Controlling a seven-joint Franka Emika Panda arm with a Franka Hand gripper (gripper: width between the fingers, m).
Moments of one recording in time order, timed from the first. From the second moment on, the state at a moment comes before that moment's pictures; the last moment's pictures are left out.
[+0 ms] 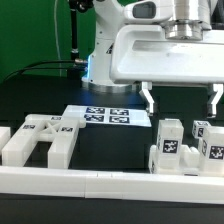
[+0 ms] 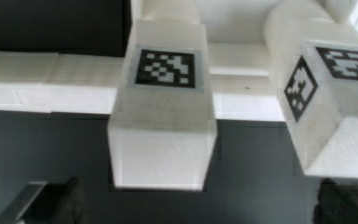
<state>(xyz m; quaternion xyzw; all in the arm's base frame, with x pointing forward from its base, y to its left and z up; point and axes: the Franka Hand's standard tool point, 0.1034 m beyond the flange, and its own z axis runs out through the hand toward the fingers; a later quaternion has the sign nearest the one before) 0.630 0.070 0.099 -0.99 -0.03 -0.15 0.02</state>
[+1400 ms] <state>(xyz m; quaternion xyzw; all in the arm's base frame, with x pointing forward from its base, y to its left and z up) 0.635 0.049 0.094 -0.99 0.14 -0.01 0.02</state>
